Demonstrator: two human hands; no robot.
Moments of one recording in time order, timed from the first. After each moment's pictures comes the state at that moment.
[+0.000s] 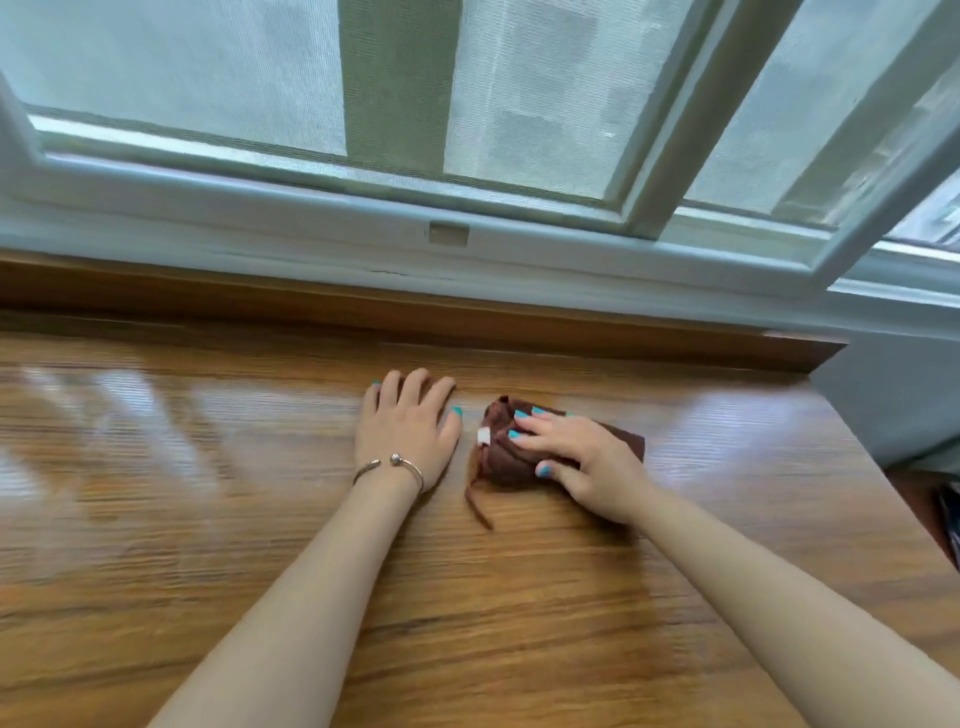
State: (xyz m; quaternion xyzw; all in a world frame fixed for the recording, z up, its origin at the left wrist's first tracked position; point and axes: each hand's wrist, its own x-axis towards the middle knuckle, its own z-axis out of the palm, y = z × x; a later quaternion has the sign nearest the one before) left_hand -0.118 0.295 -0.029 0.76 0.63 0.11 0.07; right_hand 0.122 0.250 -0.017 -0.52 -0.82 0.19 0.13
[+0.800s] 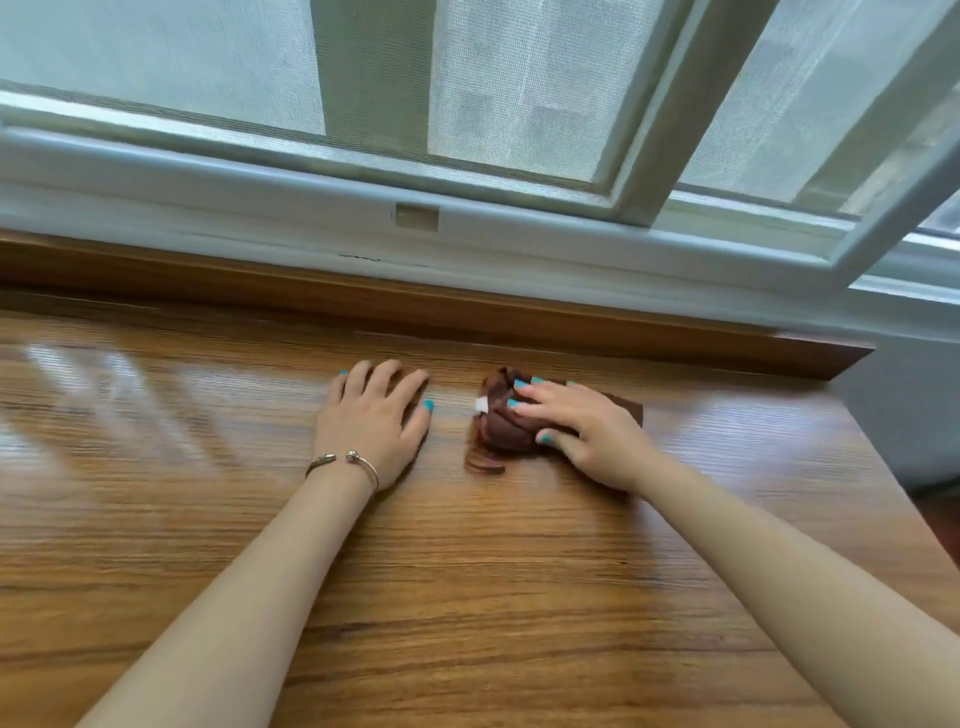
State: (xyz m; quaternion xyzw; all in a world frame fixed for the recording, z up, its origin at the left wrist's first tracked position) left_hand -0.117 0.299 -0.039 0.77 0.63 0.10 0.03; right_hand 0.168 0.295 -0.021 -0.48 -0.85 0.16 0.13
